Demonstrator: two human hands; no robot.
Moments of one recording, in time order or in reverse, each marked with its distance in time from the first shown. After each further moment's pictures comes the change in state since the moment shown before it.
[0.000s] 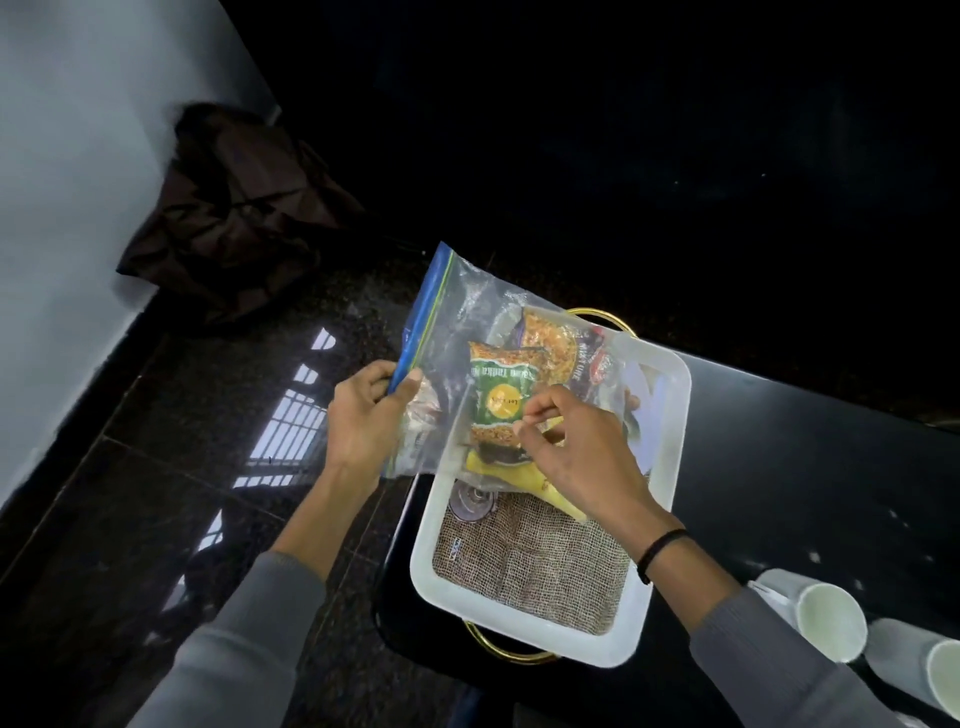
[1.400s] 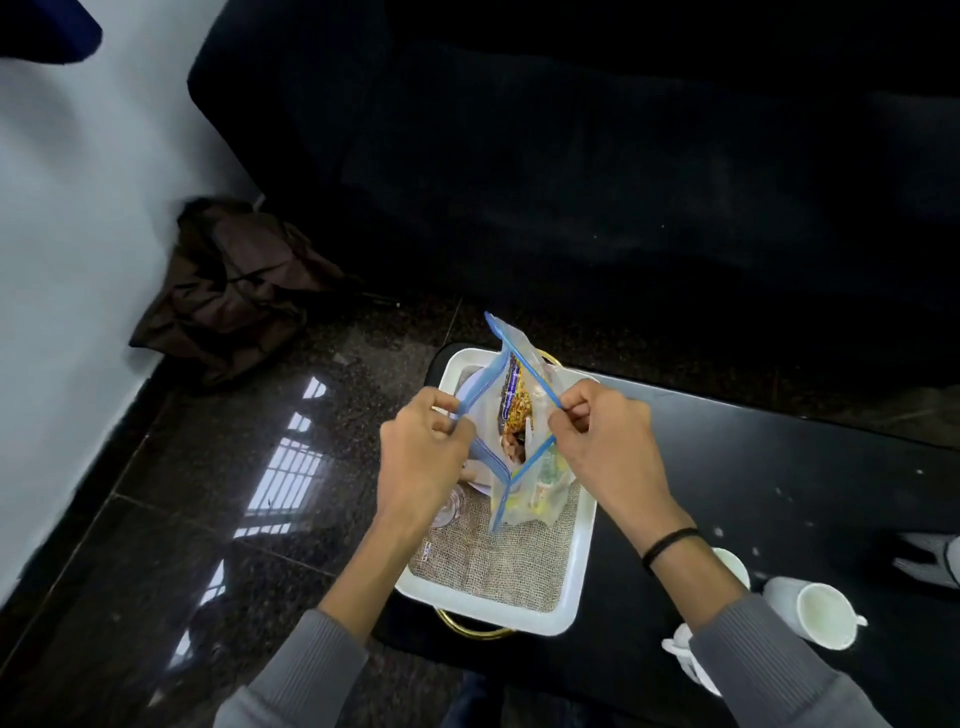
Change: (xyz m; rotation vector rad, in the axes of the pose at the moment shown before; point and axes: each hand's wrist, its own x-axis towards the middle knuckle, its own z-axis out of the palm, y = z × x) left_hand -0.122 0.129 0.047 0.129 -0.093 0.117; right_hand -0.062 -0.039 -0.110 -0.029 0.346 0.073
